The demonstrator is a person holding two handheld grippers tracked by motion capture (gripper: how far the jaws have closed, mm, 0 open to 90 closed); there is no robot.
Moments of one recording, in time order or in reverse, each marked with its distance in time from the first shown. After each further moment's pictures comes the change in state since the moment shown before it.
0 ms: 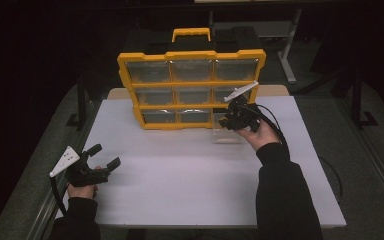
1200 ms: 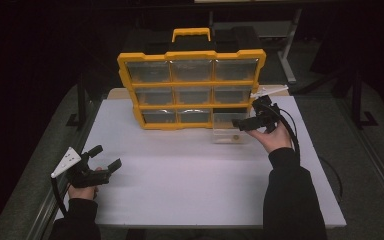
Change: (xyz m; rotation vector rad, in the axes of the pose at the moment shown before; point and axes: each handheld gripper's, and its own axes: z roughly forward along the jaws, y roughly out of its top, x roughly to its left) left arm -0.002 -0.002 0.000 0.016 0.000 0.009; right arm -0.040 -0.041 -0.013 -0.147 -0.077 0.232
